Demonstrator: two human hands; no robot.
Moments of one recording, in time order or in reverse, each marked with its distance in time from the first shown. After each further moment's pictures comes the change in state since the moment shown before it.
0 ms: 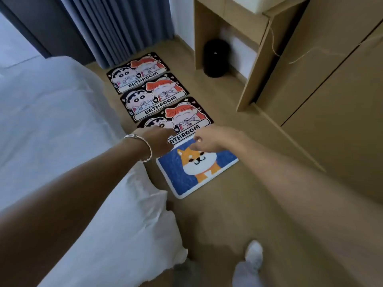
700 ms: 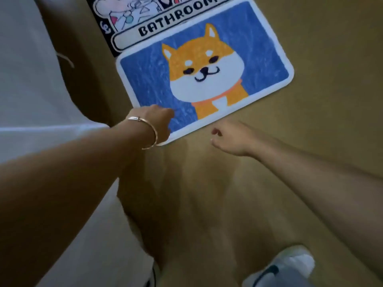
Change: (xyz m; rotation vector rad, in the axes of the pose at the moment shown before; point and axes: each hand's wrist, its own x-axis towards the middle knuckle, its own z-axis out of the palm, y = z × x) left_hand 0.282 0.012 0.541 -0.006 -0.209 -0.146; right_hand 0.345 0.201 0.485 0.202 -0.093 0.040
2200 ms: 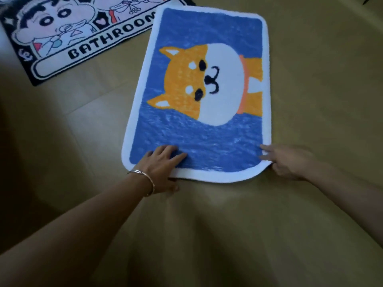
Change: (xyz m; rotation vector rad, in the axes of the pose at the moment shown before) left_hand 0.162 0.109 0.161 0.075 0.095 0.374; right_hand 0.050 0.270 0.067 -0.512 -0.090 0.184
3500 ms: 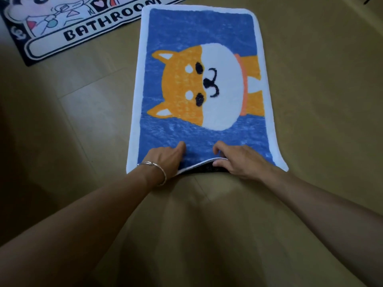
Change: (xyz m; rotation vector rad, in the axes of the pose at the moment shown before) left_hand 0.009 0.039 0.003 -0.079 0.079 -0.112; right_hand 0.029 -0.064 0.018 0.476 0.336 -0.251
